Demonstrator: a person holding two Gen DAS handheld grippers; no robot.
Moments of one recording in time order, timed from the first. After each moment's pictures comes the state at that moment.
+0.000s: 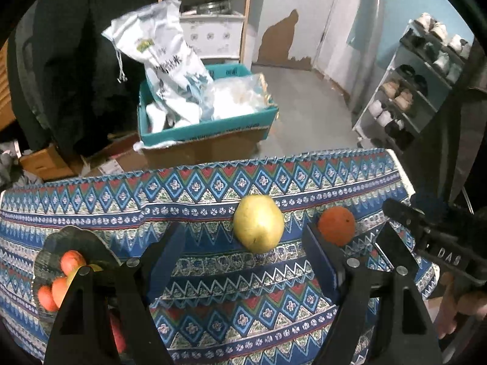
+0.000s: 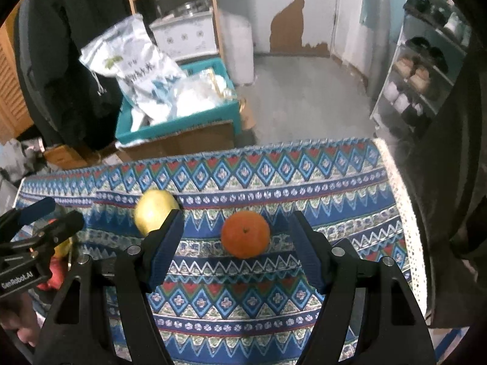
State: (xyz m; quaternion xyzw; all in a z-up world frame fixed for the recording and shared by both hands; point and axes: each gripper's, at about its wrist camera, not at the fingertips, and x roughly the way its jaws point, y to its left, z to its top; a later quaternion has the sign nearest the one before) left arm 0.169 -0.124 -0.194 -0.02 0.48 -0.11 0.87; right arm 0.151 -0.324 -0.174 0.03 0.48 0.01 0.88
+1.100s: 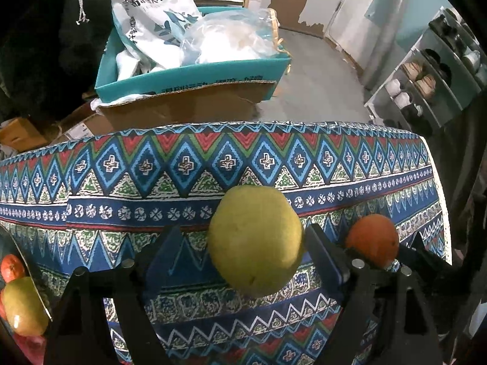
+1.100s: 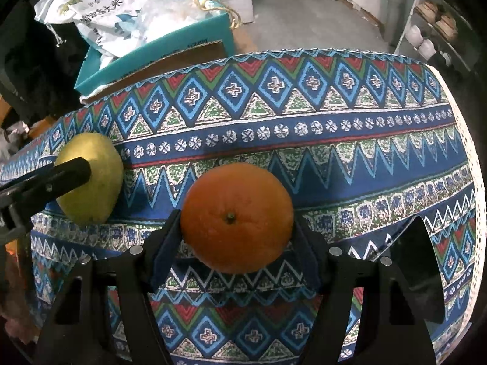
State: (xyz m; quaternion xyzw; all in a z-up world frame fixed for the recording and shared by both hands) left arm 0.242 -0.161 -0.297 -0.05 0.56 -0.10 0.82; right arm 0.191 -0.337 -0.311 0.06 0.58 0.02 0.82
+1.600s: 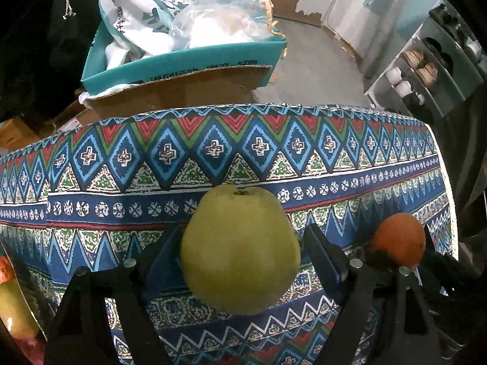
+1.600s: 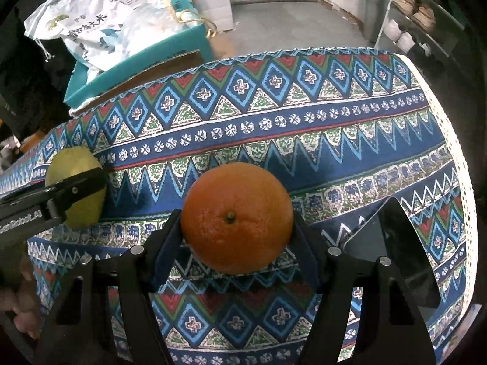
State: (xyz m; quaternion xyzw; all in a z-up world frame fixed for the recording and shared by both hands) left arm 0.244 -0.174 -0.317 -0.04 0.57 -0.11 0.81; right arm 0.175 -0.357 -0.300 0.07 0.56 -0.02 0.82
